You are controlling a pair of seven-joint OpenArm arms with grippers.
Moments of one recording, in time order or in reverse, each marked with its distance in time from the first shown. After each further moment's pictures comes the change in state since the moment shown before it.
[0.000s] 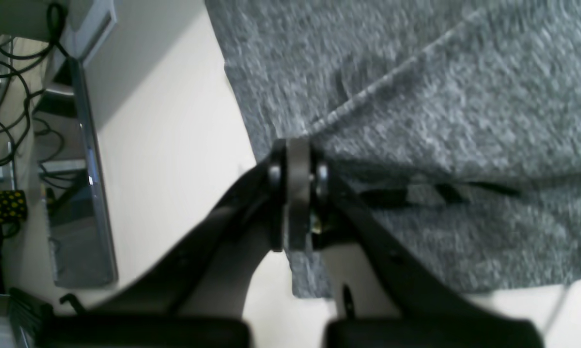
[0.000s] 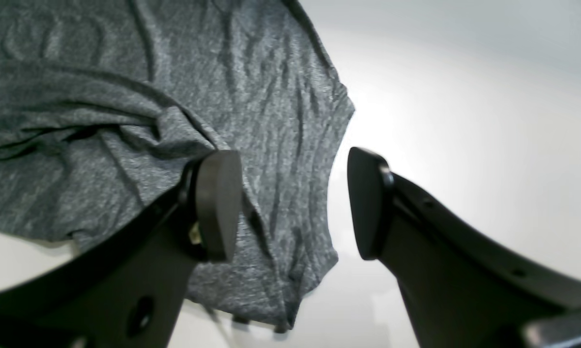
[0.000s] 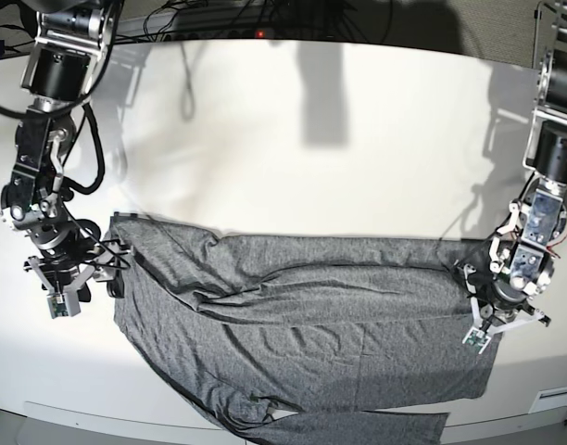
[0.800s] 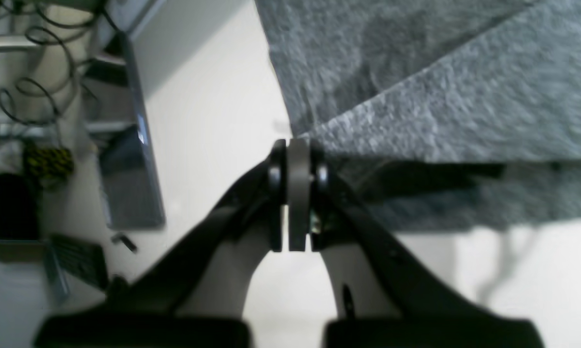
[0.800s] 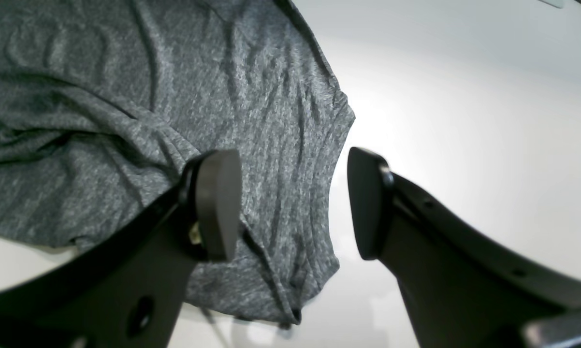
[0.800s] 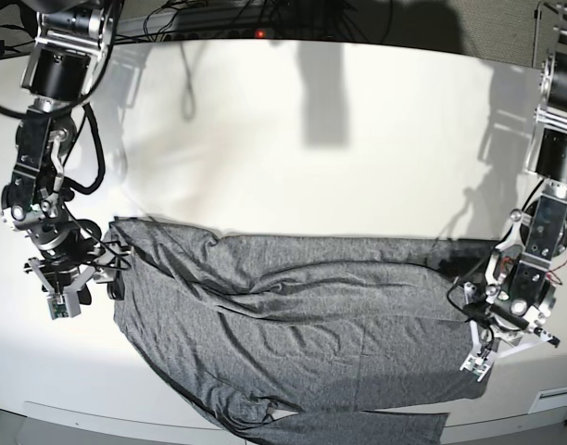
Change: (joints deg) left arm -0.2 -0.3 0.0 19.1 -1.3 0.2 29.6; right arm 0.0 0.0 0.0 0.0 -0.3 0.0 1.3
